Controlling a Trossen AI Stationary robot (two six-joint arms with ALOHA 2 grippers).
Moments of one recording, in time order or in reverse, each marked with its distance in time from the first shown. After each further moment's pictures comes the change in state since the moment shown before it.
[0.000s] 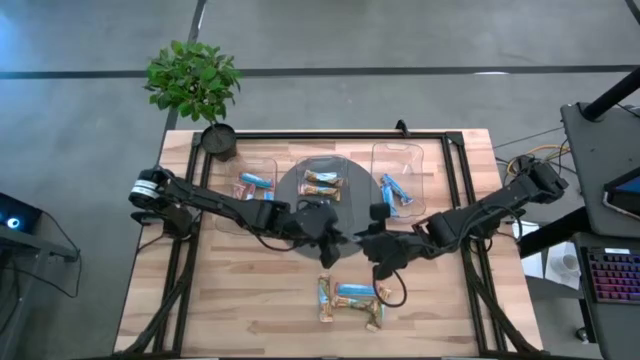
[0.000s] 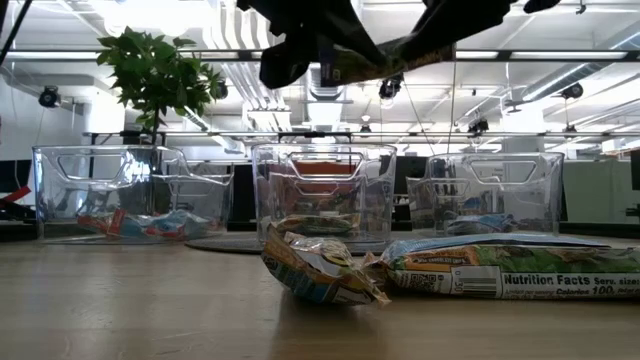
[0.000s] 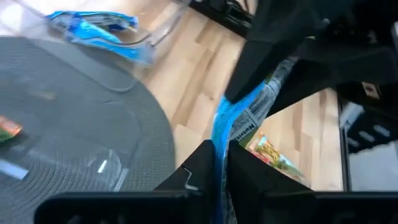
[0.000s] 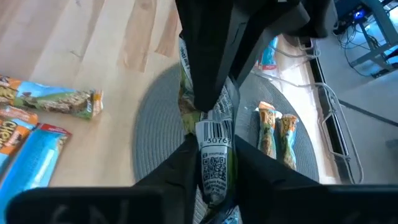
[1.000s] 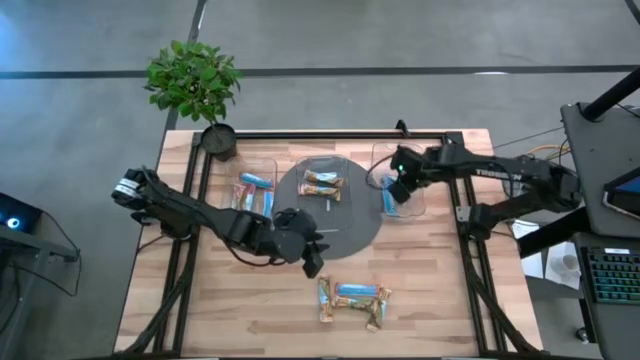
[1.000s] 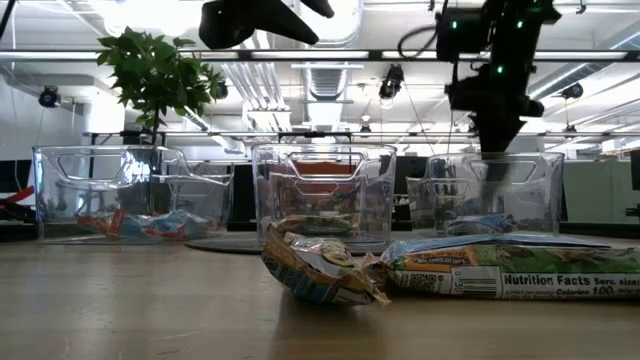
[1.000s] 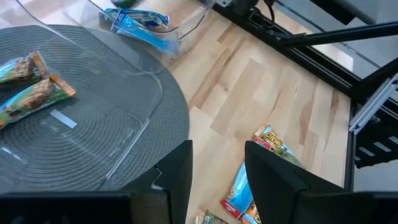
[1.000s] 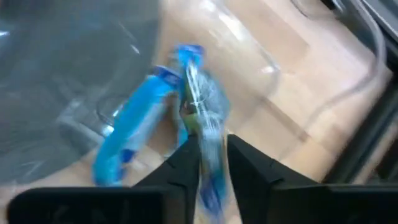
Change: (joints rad) left arm -0.161 -0.119 0.000 -0.210 -0.237 -0.181; right arm -0.779 -0.168 -0.119 -0.548 -0.264 0.526
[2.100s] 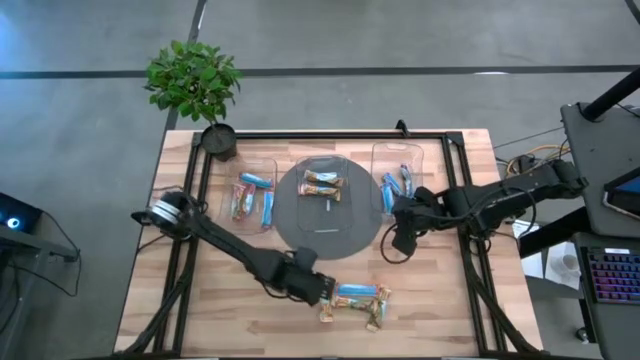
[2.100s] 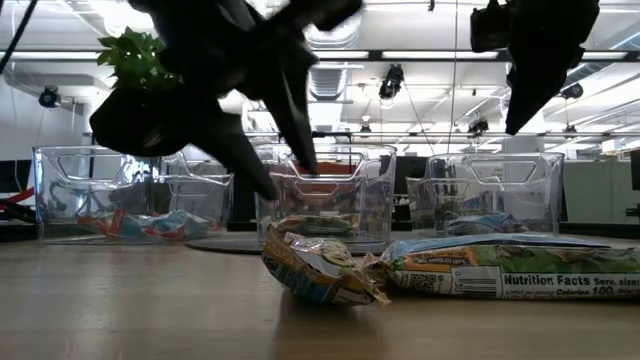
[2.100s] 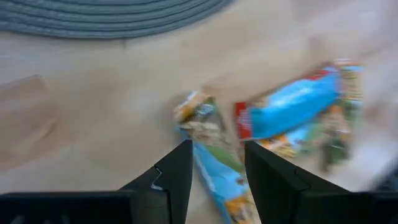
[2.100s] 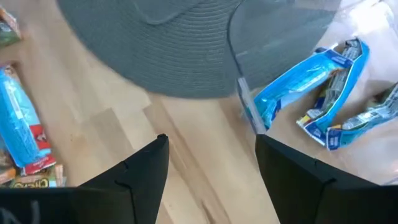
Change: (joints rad) left arm -0.111 0.336 0.037 -0.054 0.164 -0.835; right arm 0.588 -0.055 -0.009 0.037 -0.021 0.197
